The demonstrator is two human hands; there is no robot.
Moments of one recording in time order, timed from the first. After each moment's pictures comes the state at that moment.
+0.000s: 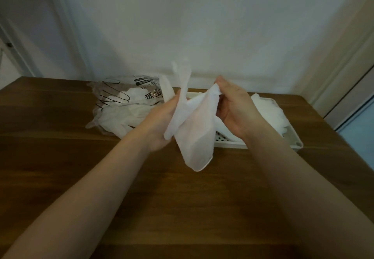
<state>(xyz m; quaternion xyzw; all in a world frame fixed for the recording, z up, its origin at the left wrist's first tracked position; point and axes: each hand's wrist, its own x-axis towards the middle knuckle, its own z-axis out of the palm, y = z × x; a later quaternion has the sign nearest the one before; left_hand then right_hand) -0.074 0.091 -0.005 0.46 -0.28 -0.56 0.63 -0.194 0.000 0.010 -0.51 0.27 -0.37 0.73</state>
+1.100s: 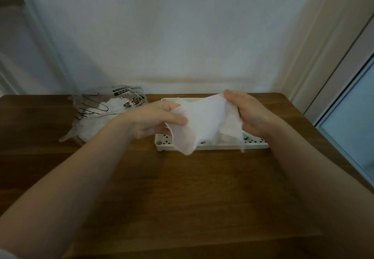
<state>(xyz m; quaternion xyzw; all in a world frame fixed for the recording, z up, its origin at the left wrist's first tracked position) -0.072 0.056 0.006 0.53 -0.51 -0.56 0.38 -0.277 -0.048 0.005 -0.60 0.30 -0.28 0.69</state>
